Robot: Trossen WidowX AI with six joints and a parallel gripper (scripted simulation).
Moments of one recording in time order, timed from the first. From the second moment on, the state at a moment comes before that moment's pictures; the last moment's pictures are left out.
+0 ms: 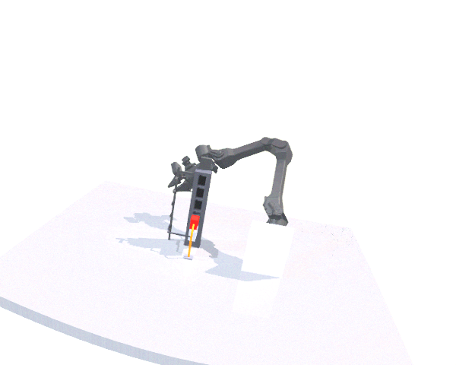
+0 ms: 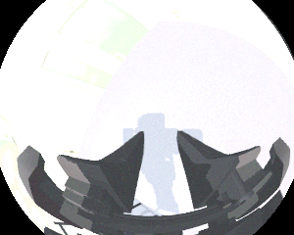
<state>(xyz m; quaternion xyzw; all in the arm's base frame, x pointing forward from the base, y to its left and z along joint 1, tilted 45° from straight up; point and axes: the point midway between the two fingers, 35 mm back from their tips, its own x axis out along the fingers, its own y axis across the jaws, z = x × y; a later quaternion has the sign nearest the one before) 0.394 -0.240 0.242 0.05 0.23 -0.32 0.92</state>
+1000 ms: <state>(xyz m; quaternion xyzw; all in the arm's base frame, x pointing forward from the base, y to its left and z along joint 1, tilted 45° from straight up) 0.445 0.073 0.134 -0.23 0.41 0.08 0.88</state>
